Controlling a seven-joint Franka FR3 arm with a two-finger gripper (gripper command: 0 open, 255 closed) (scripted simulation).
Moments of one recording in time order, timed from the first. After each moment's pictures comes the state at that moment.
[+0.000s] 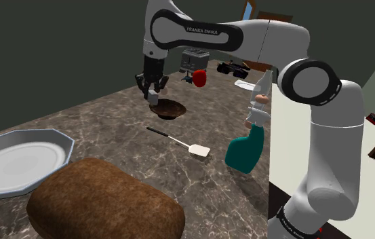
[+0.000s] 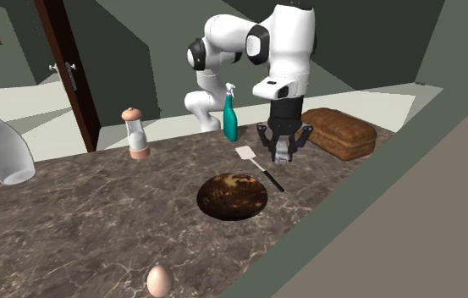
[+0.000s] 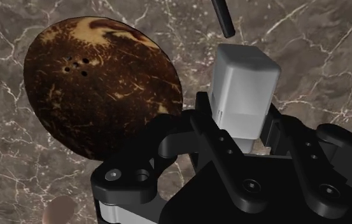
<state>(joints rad) 0.08 0.43 0.33 -1.23 -0.14 1.68 0.53</state>
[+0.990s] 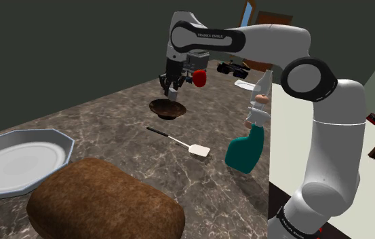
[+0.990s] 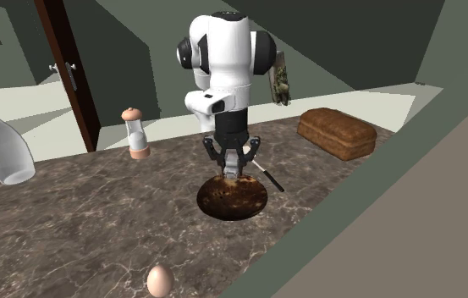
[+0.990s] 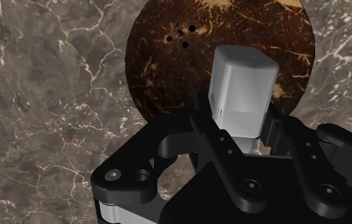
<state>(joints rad) -0.09 0.41 0.28 -1.30 -0.11 1.74 0.31</state>
